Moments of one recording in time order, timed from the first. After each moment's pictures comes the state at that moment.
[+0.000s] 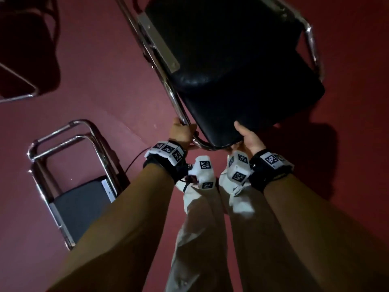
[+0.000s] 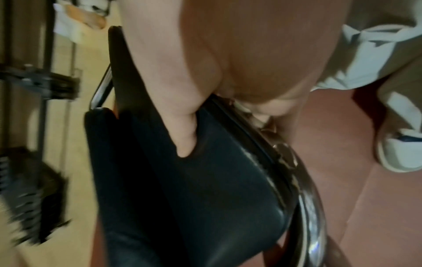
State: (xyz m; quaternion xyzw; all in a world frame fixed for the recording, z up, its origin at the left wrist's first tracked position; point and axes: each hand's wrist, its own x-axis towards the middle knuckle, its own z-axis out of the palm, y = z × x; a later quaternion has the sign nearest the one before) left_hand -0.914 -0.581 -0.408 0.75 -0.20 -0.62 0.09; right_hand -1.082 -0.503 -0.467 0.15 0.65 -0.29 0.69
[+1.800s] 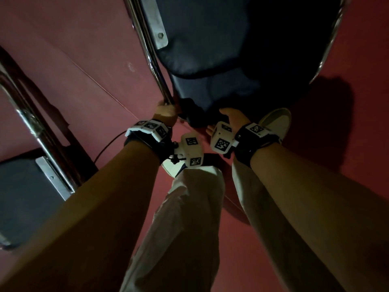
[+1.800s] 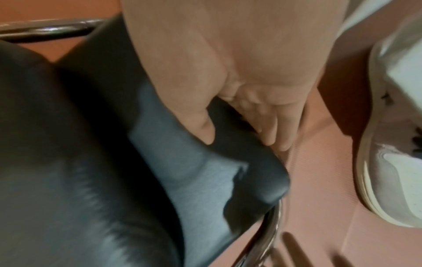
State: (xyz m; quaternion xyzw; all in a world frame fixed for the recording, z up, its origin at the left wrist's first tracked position) left_hand -0.786 -0.500 -0.746 0.75 -0.16 -0.63 -0.05; right_hand -0.966 -0.453 -0.777 0.18 0.70 -0.14 0.67
